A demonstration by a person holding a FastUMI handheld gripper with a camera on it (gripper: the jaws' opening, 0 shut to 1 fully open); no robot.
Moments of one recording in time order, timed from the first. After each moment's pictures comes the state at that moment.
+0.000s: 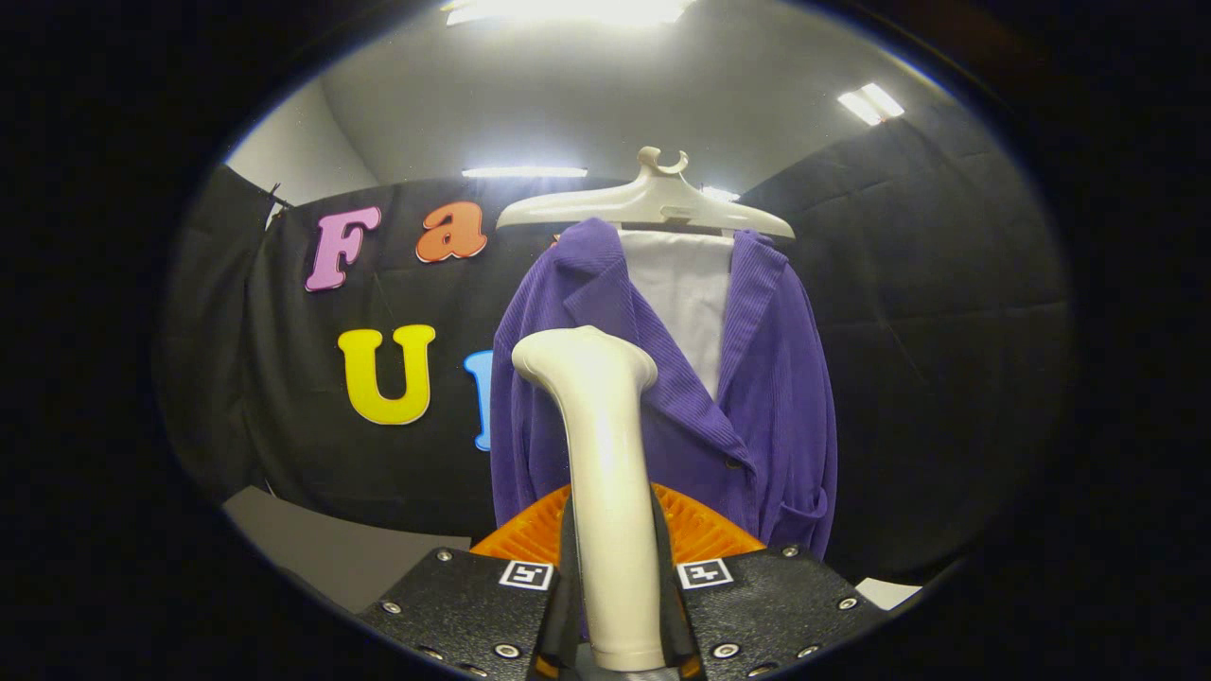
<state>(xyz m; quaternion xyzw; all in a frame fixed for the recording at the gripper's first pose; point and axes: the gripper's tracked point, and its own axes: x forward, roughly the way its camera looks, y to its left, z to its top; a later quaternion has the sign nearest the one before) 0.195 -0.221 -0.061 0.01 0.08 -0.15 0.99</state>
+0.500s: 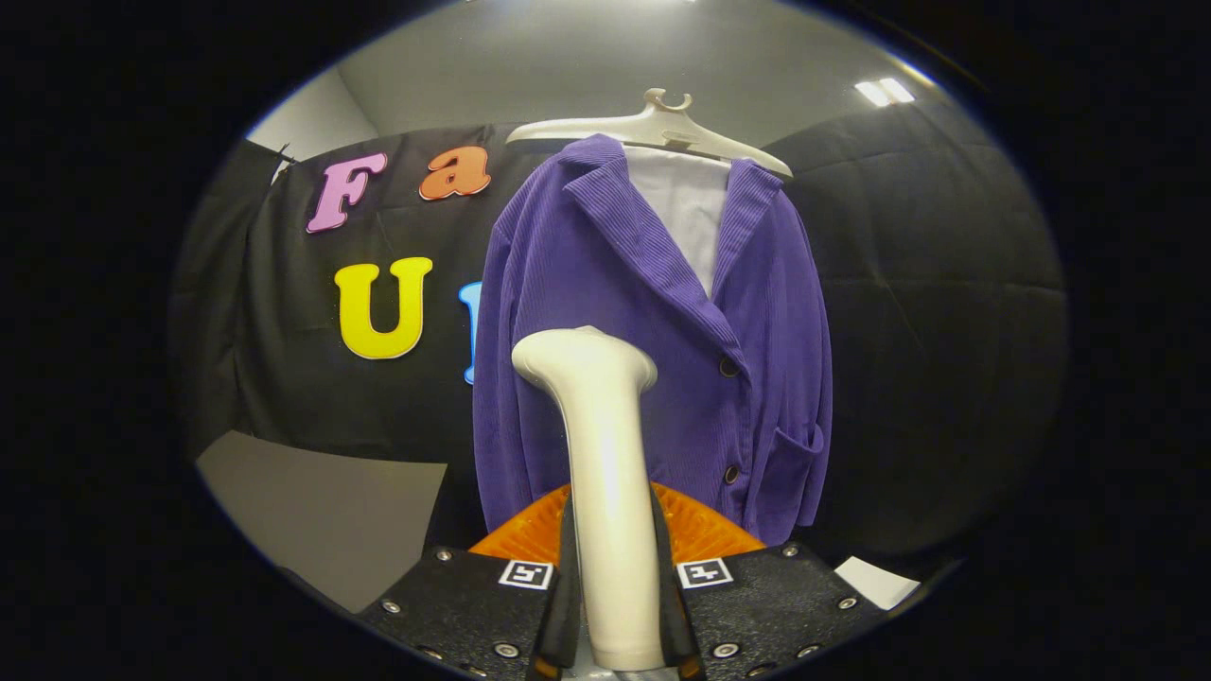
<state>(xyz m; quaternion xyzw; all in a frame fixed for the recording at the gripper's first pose) 0.172 -0.221 -0.140 0.00 0.15 -0.15 0.98</state>
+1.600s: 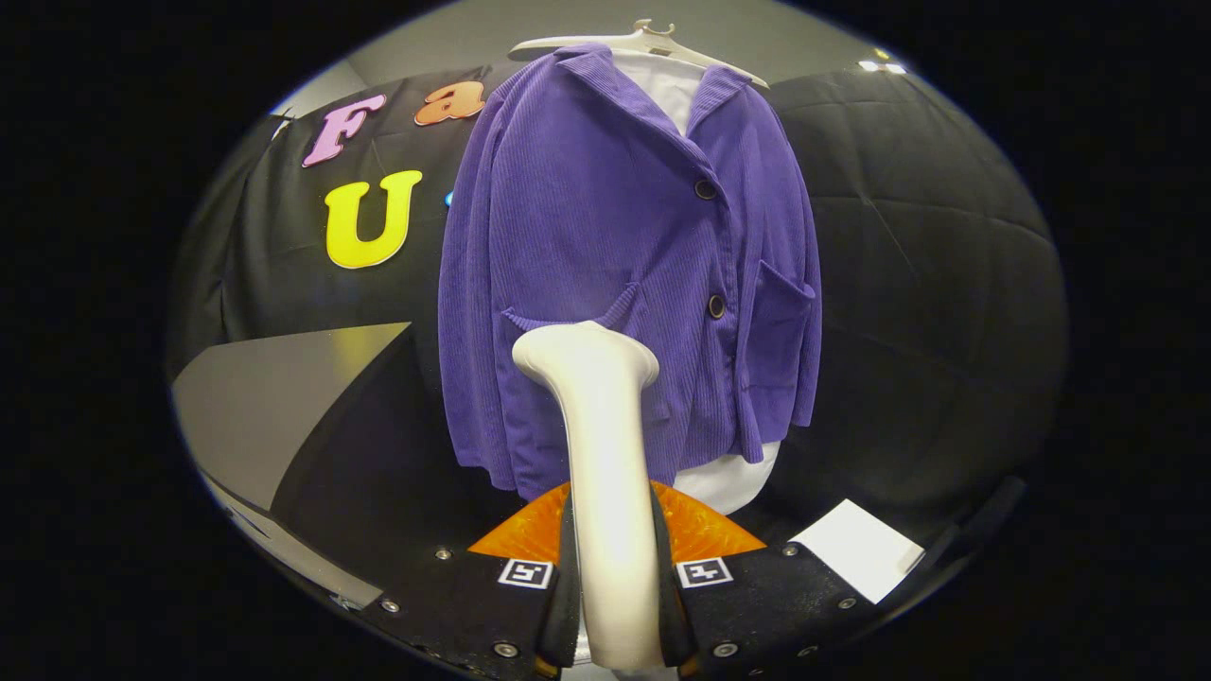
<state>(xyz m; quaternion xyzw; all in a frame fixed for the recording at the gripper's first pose) 0.112 -0.233 -0.286 0.01 0.24 -0.17 0.96</state>
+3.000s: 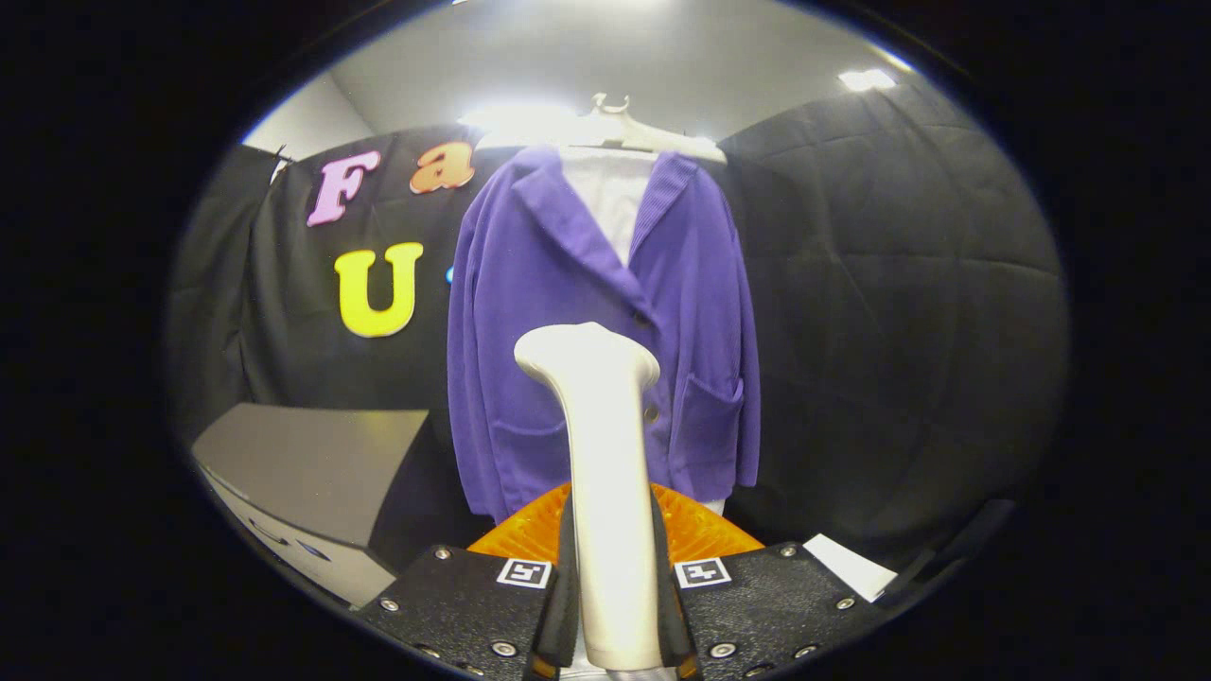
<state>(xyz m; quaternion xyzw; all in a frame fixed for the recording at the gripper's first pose) 0.064 -0.274 -0.112 0.02 0.14 -0.17 0.98</state>
